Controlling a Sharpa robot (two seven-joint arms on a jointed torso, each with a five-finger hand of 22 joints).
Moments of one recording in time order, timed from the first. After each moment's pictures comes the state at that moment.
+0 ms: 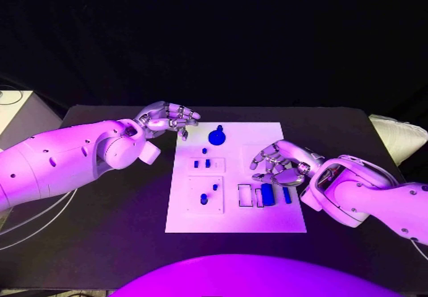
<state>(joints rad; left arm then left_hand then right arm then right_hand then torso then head) 1.15 -0.85 -0.05 1.33 -0.29 0.02 0.30 1.32 -0.19 0.59 0.03 0.06 0.82 0.19 0.28 0.33 0.91 0.13 0.50 0.24 1.08 0.05 1.09 0.57 0.18 1.01 0.14 0.82 0.83 1.14 -0.99 -0.18 1.80 -1.16 -0.43 -0.03 1.35 -0.22 0.38 0.17 0.17 1.02 0.10 0.23 0.46 1.37 0.02 0.82 0.75 1.47 -0.05 1.36 1.09 0.09 1.42 0.05 1.16 1.24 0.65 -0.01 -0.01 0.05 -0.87</state>
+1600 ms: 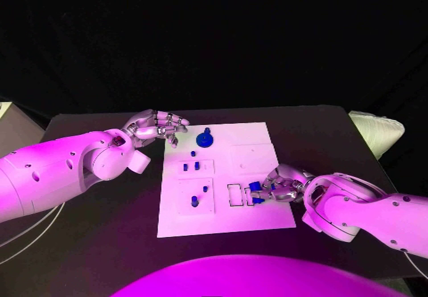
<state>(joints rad) 1.13 -0.85 -0.05 1.35 -0.28 0.02 0.30 1.32 -0.19 0.58 0.03 0.06 0.82 0.19 0.28 0.33 0.91 0.13 0.51 0.24 1.08 0.05 1.09 0.57 0.18 1.01 0.14 0.82 0.82 1.07 -1.00 -0.21 1.84 -1.18 -0.41 -0.46 1.08 -0.14 0.06 0.29 0.20 0.98 0.10 0.29 0.54 1.46 0.02 1.48 1.31 1.47 -0.05 1.53 1.31 0.05 1.46 0.06 1.39 1.31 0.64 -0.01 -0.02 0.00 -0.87</state>
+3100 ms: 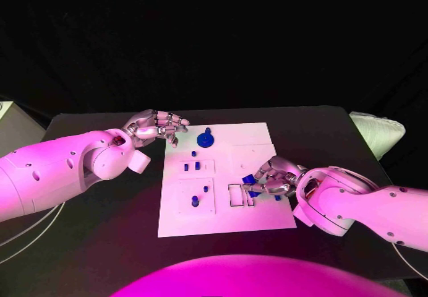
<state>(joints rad) 1.13 -0.86 -0.05 1.35 -0.28 0.02 0.29 1.32 -0.19 0.58 0.03 0.06 0.82 0.19 0.28 0.33 0.91 0.13 0.51 0.24 1.08 0.05 1.09 0.57 0.18 1.01 0.14 0.81 0.82 1.12 -0.96 -0.21 1.87 -1.10 -0.44 -0.46 1.21 -0.07 0.05 0.29 0.23 1.02 0.09 0.30 0.55 1.47 0.01 1.47 1.31 1.47 -0.06 1.53 1.31 0.05 1.46 0.05 1.40 1.31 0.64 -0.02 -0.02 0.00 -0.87</state>
